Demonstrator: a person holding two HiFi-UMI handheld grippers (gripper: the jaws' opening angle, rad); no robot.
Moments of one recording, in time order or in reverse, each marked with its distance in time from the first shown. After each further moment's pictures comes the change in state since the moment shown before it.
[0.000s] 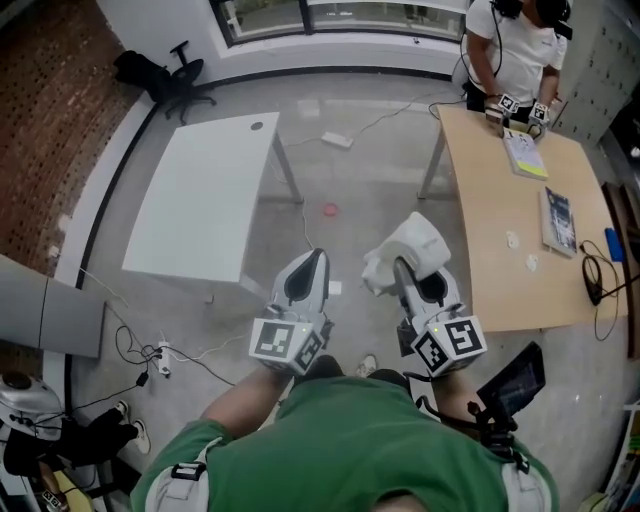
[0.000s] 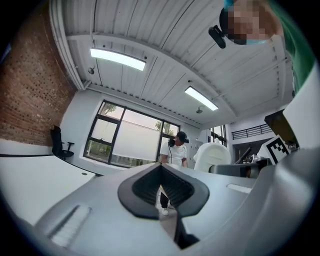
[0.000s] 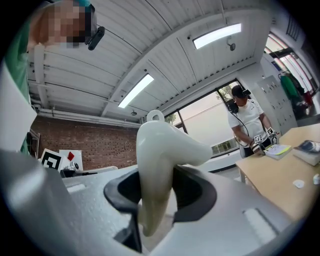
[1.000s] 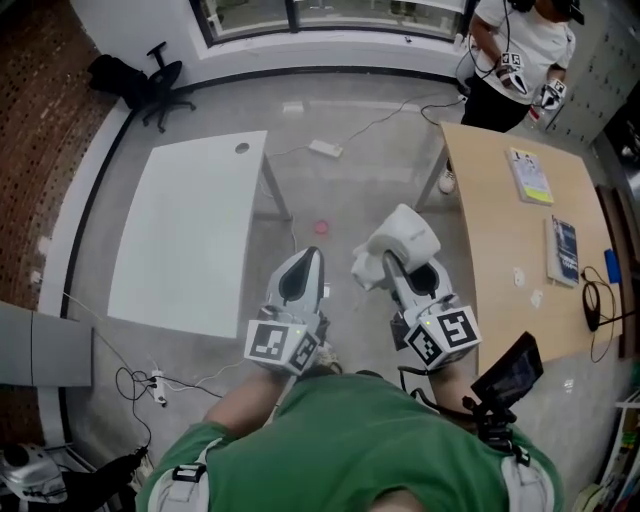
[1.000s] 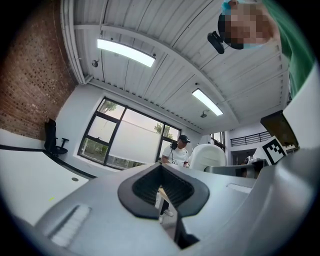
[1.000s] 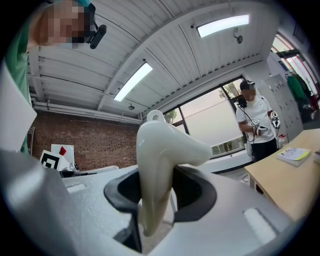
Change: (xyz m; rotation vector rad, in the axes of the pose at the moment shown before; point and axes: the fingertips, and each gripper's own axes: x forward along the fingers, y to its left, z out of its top) left arm 0.127 0.113 0.005 -0.059 -0.039 -0.041; right arm 0.173 -0.034 0.004 -0.034 0.035 -0.005
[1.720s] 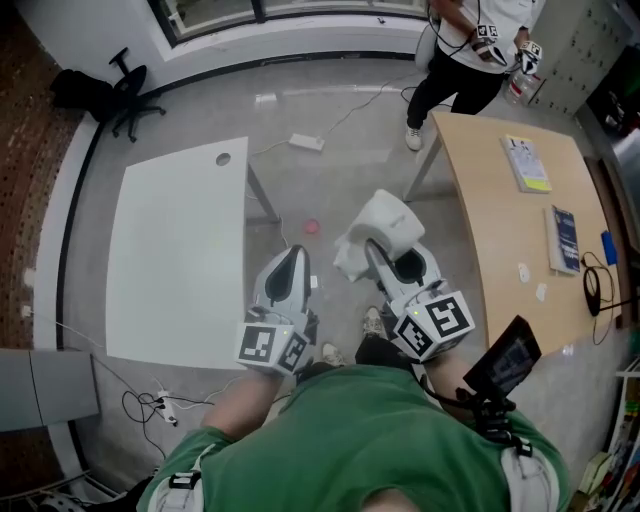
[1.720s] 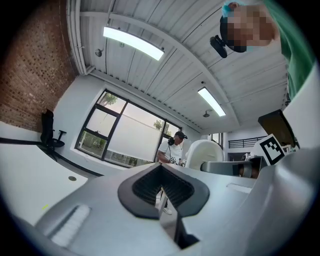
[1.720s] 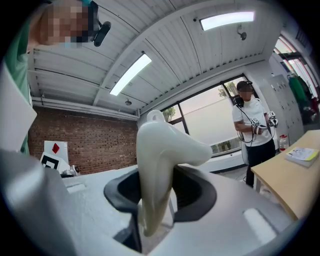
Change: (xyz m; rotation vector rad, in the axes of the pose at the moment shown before) left arm 0.064 0.082 -0.011 -0.047 0.044 -0.030; right arm 0.105 -0.010 -0.006 -0.013 0.029 -0.021
